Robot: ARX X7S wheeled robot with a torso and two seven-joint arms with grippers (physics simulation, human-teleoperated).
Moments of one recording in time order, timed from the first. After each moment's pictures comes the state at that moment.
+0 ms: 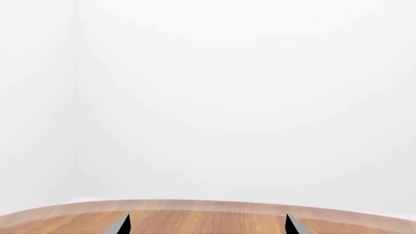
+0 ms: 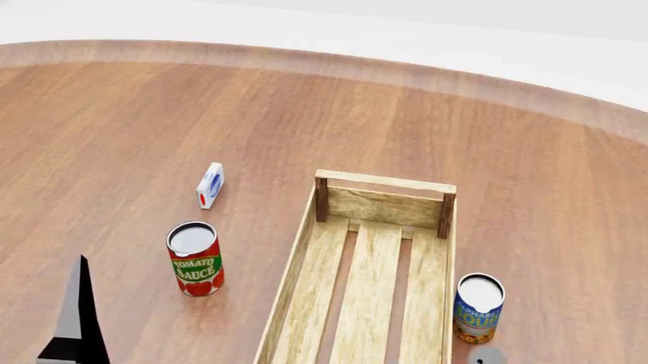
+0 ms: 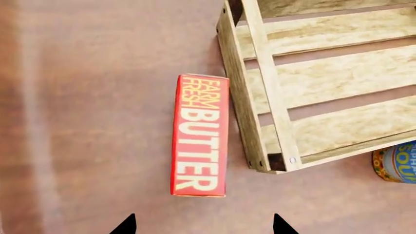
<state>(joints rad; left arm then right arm) 0.01 -0.41 0.24 0.85 -0.30 -0.36 -0.46 0.57 1.11 -0.56 -0.74 0.48 1.18 -0.80</state>
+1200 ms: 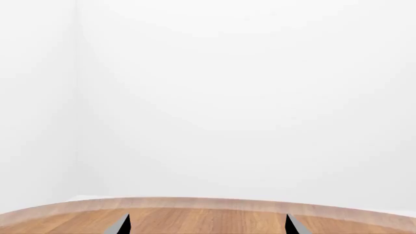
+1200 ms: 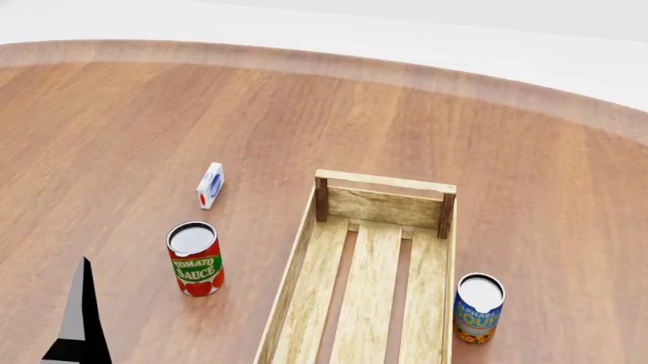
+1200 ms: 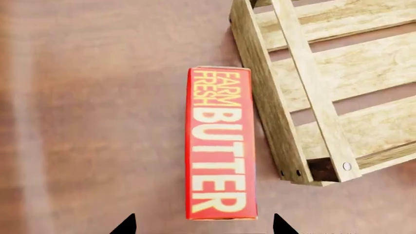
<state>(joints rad) 0.01 -0.43 0.26 0.84 -0.30 -0.35 -0.48 0.36 1.05 -0.58 -0.58 0.45 0.96 -0.68</state>
